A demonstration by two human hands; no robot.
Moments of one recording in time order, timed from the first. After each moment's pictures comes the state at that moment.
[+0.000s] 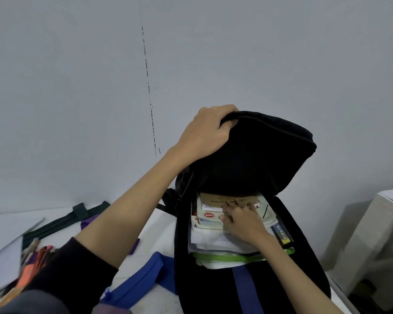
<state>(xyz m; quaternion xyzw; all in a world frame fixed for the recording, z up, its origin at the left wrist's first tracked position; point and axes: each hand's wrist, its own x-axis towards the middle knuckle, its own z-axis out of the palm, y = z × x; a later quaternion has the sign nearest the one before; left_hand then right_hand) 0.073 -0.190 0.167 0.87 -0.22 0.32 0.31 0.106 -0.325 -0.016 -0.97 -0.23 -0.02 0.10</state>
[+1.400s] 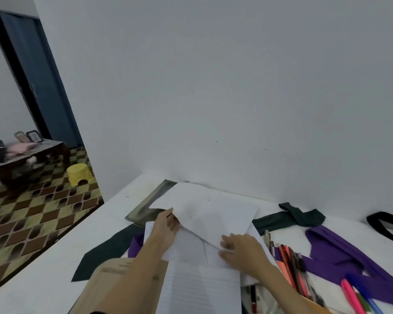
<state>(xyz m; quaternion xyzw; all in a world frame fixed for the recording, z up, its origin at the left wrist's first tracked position) -0.204 0.387 -0.073 0.37 0.40 0.28 0.79 -0.087 0.204 -0.091 -0.85 -0.49 0.08 0.17</state>
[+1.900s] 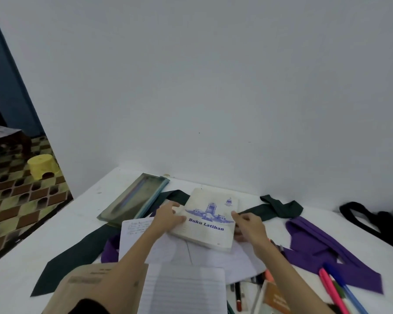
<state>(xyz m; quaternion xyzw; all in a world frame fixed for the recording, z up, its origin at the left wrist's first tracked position) -0.157 0.394 -0.079 0.82 0.38 0.07 0.43 -0.047 0.203 -0.072 -0.81 -0.10 0.22 0.54</state>
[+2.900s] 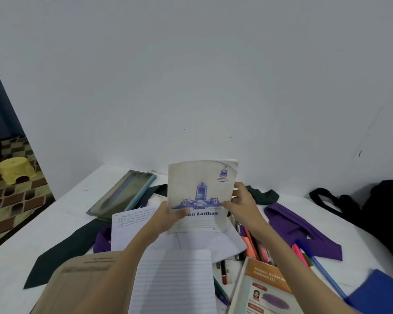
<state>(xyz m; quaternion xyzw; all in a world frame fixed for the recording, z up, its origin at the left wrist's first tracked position) -0.184 0.338 -0.051 0.75 0.26 0.09 0.60 -0.075 0.168 -0.017 -0.77 -0.28 0.15 0.56</state>
